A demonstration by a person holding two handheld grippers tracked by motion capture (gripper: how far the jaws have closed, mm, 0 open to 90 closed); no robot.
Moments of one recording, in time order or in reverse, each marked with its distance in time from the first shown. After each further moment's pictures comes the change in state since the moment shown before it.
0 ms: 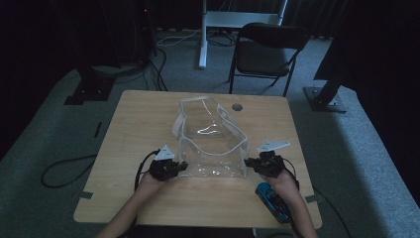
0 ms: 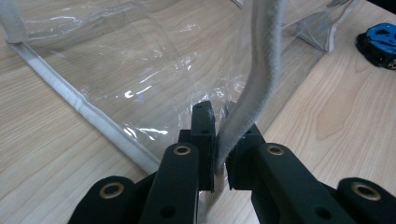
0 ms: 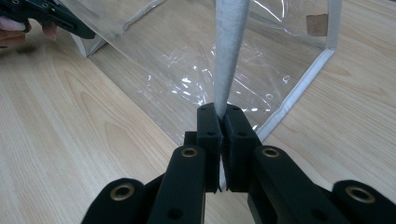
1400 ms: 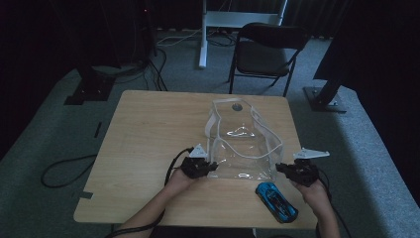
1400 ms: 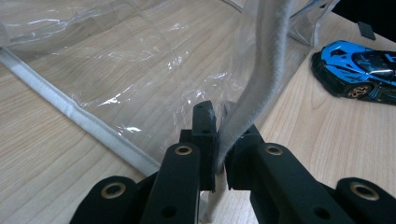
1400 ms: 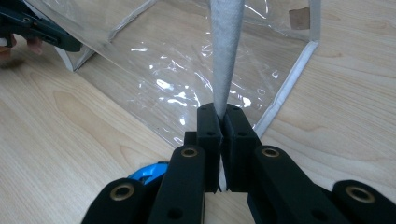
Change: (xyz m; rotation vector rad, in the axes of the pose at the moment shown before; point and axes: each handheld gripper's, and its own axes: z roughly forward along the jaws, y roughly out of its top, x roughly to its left) left arm -0.048 0.042 0.070 0.022 -0.126 0.073; right arm -0.044 -0.056 -0.064 -0.024 -0.124 0.132
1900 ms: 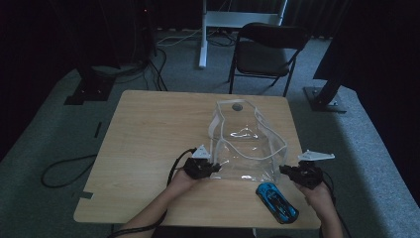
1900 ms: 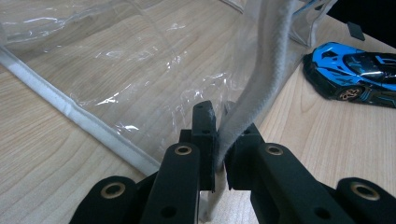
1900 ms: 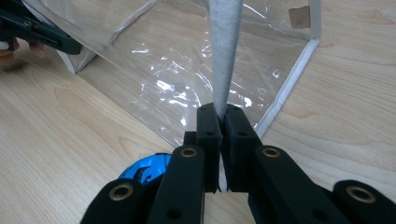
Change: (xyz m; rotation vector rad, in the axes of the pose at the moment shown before) left arm -0.005 0.002 0.005 0.001 -0.026 0.001; right arm -0.004 -0.008 -0.009 -0.003 -0.002 0.030
